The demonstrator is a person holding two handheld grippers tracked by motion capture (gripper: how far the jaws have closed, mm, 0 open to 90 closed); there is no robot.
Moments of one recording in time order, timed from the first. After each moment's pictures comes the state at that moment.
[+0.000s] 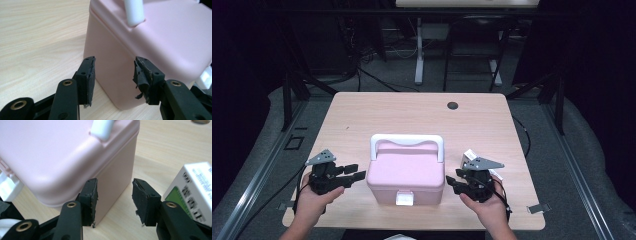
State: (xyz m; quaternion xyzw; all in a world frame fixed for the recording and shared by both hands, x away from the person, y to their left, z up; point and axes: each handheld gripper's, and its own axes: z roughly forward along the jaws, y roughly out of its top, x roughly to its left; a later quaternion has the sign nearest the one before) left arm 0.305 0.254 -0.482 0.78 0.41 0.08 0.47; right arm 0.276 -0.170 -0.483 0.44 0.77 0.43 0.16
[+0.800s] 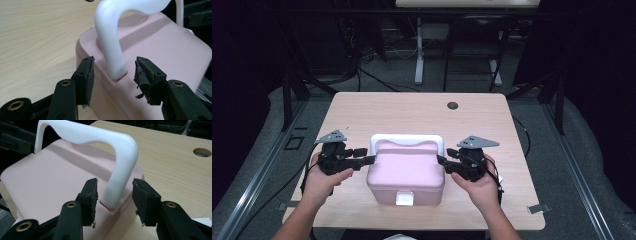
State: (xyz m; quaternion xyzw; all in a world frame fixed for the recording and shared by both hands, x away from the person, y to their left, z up) left arm 0.340 0.223 -0.446 0.79 0.39 0.07 0.46; right arm 0.310 -0.148 -0.443 0.42 0.76 0.47 0.16
